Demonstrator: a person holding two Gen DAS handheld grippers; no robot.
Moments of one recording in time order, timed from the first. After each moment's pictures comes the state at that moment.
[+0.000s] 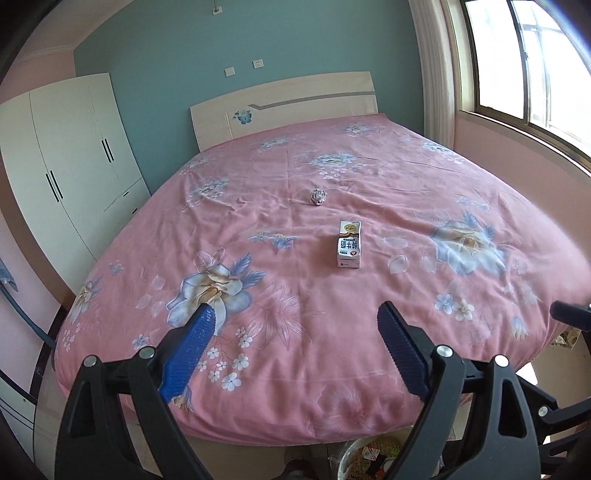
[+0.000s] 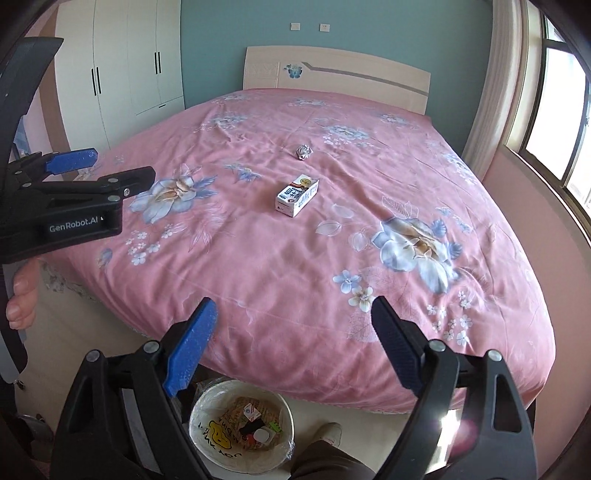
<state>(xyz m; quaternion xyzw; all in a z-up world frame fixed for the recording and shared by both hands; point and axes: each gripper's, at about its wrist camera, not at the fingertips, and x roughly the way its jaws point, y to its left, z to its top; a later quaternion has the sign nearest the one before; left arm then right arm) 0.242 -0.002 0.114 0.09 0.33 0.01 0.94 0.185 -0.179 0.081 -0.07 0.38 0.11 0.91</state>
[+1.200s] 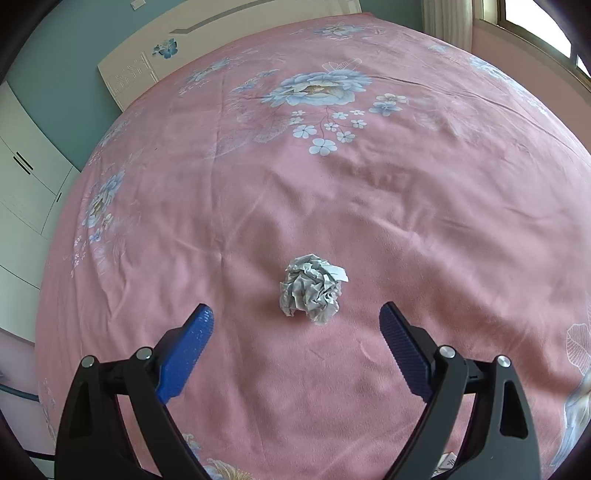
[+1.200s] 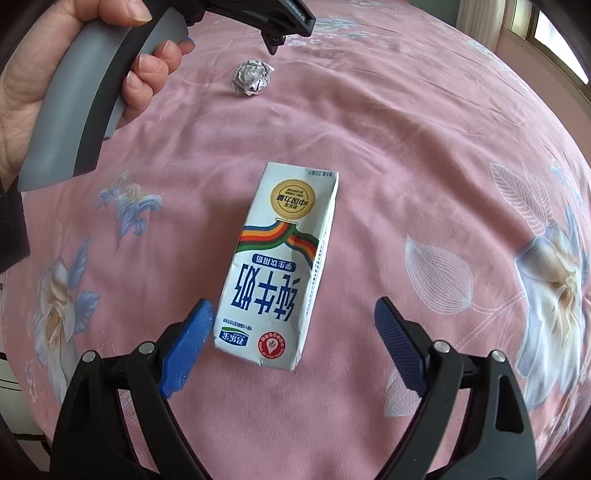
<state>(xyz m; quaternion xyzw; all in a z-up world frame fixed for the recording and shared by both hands) 0.801 -0.061 -0.046 0.16 0.51 -0.04 0.84 0.581 -0.114 -0.097 0.05 0.57 0.02 0.82</state>
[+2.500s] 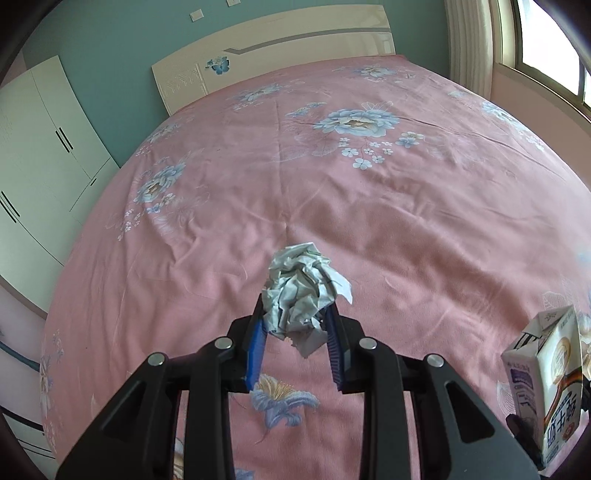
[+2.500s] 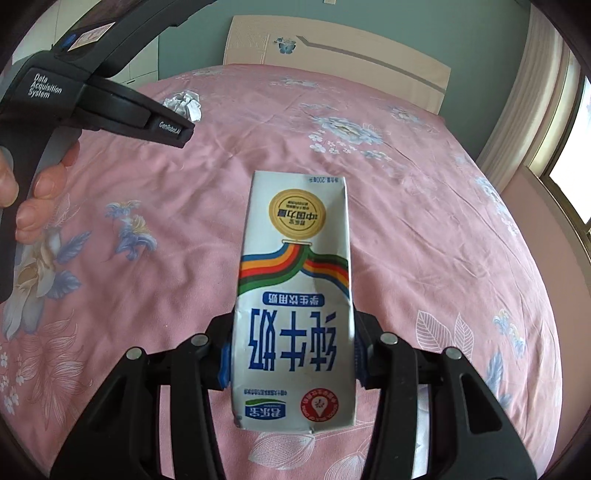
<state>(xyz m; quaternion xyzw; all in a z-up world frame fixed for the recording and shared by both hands) 0.674 -0.003 0.016 0.12 0.44 0.02 0.89 0.568 -0.148 -0.016 -0.13 0.40 0.08 0.90</state>
